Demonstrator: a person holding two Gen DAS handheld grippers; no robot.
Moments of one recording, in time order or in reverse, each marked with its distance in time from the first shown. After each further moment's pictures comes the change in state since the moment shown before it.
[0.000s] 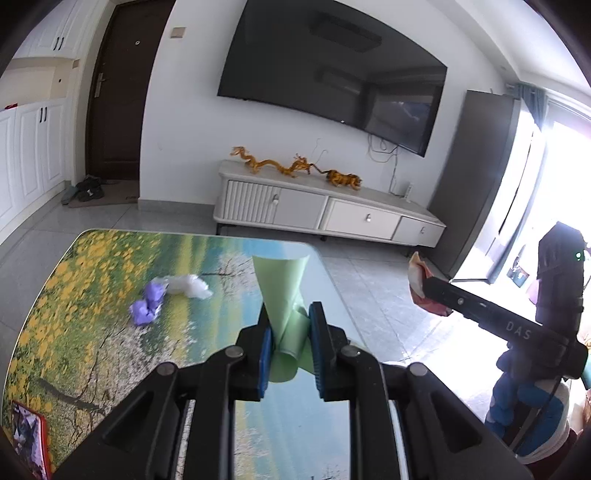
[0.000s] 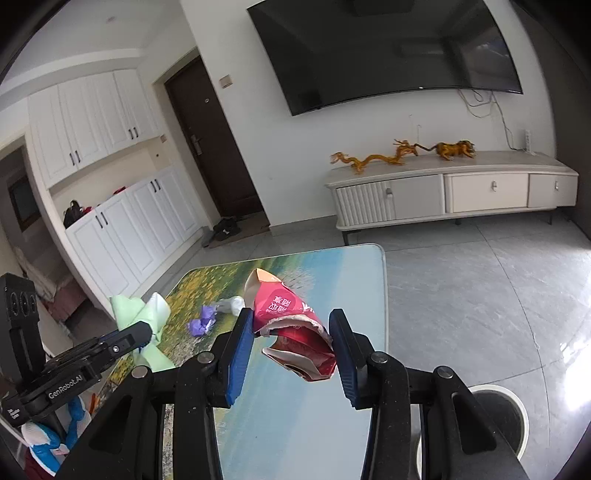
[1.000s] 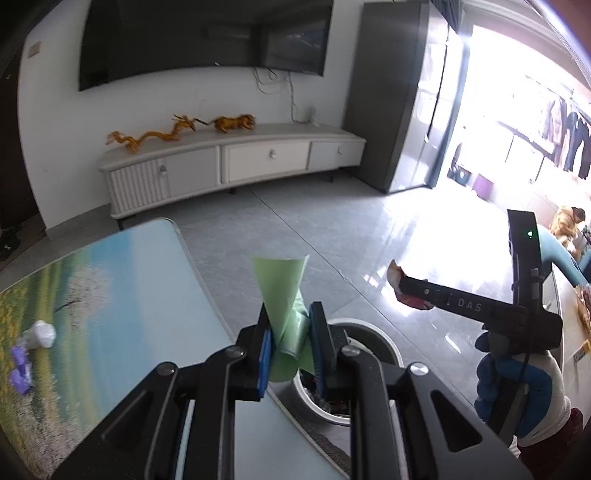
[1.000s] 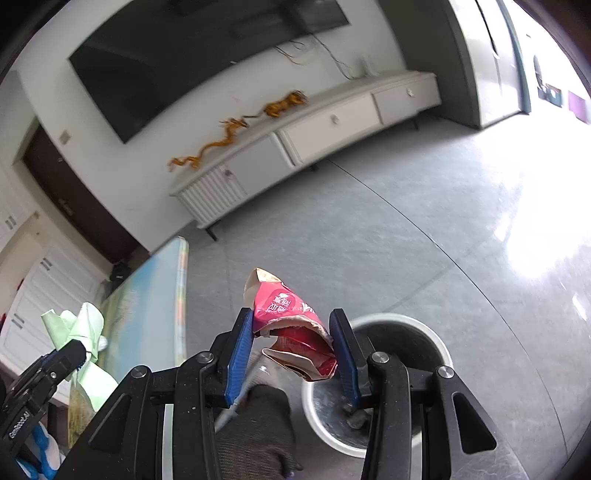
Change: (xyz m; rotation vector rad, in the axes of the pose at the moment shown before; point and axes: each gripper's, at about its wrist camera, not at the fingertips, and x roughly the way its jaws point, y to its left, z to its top) left arm 0.137 -0.172 -0.018 0.339 0.255 -0.254; right arm -0.054 -0.199 -0.064 0.458 0.055 -0.388
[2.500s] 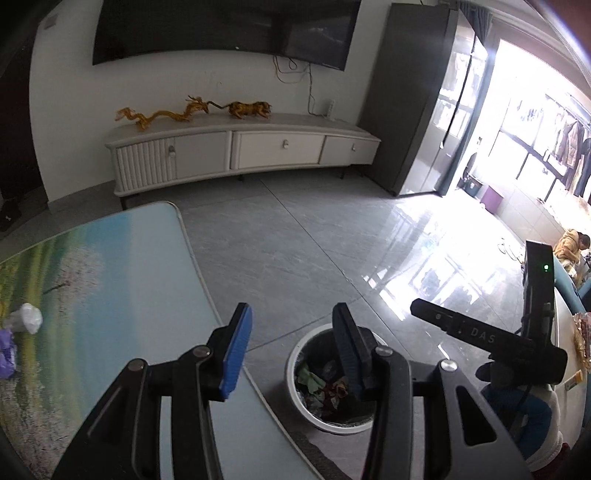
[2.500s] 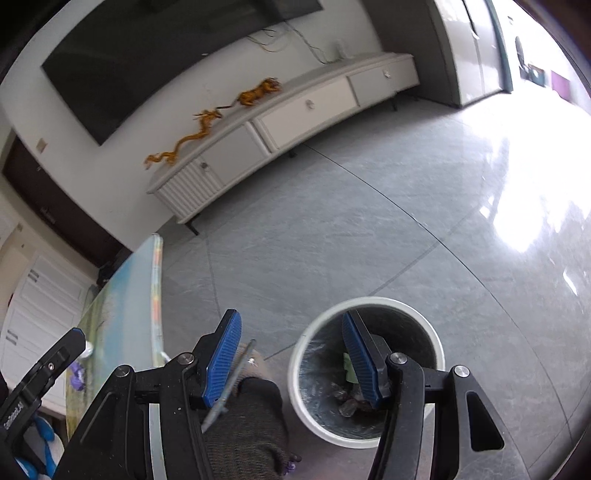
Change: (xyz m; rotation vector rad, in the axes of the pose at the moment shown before) left arm 0.012 0.032 0.021 -0.111 -0.001 0.035; right arm 0.001 0.006 0.010 0.036 0.034 -0.035
